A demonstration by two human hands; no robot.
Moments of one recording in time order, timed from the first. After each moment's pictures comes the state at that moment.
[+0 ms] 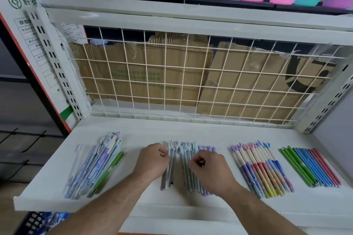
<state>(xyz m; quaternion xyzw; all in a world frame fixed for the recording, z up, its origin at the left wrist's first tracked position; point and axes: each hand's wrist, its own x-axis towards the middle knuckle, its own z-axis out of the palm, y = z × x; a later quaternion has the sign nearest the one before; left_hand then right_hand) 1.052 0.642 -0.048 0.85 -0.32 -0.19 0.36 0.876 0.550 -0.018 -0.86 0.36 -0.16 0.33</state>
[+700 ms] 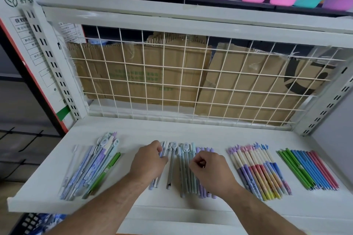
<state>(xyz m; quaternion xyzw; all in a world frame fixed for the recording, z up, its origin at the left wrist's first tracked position) 1.057 0.638 -0.054 0.87 -0.35 -0.15 0.32 0.872 0.540 -0.020 -0.86 0.36 -0.15 0.33</state>
